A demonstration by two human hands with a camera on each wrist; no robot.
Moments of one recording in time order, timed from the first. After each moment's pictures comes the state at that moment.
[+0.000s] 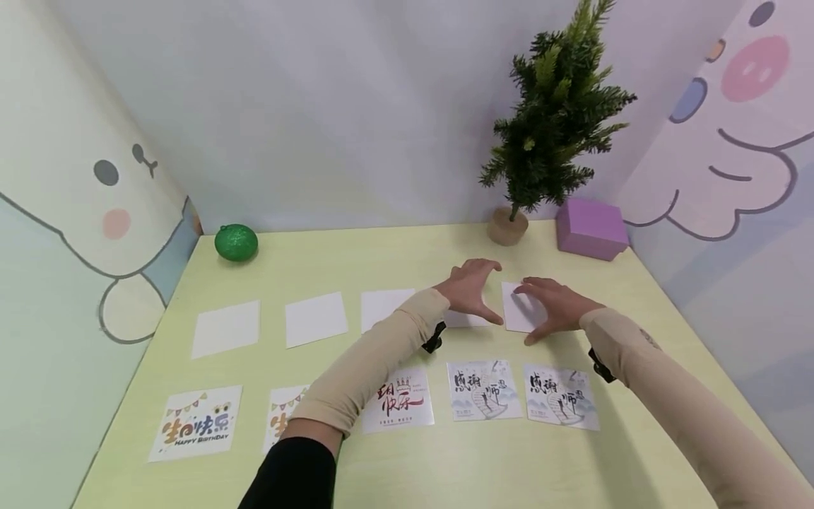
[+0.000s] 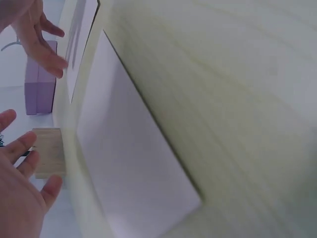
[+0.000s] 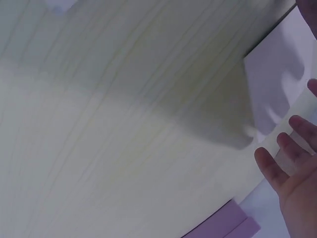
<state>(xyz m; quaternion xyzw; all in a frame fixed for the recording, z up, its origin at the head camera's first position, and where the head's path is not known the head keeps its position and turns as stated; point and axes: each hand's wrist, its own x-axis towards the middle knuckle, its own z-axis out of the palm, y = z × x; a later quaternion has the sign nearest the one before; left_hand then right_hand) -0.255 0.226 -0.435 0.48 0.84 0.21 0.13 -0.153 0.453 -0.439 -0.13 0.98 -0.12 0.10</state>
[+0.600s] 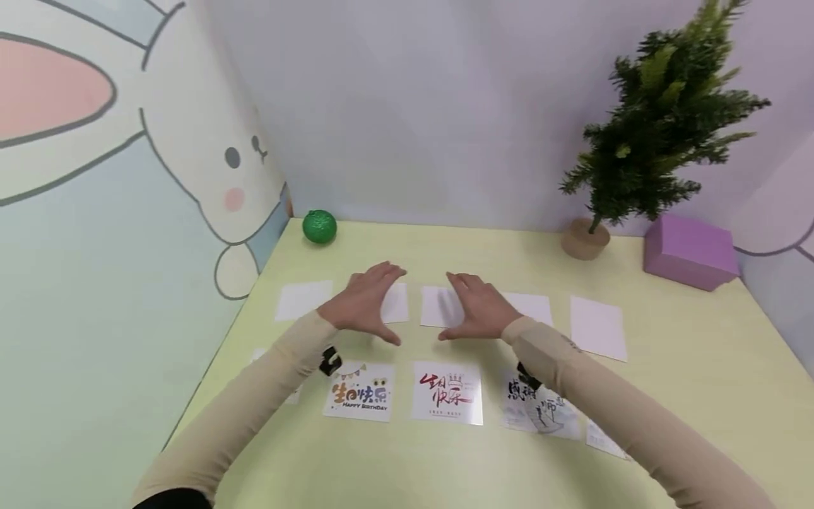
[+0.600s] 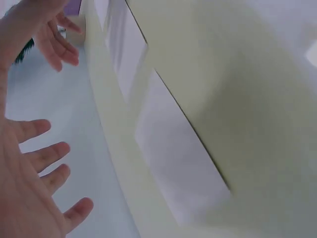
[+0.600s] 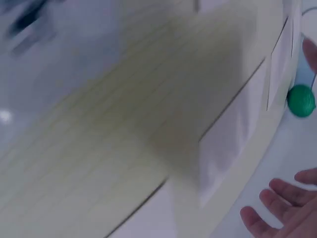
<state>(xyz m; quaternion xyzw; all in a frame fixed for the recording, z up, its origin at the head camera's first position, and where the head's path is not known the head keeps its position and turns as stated) -0.246 -0.049 -0.406 0.35 0.92 0.13 0.09 -0.209 0.215 -0.429 -0.21 0.96 -0.15 0.03</state>
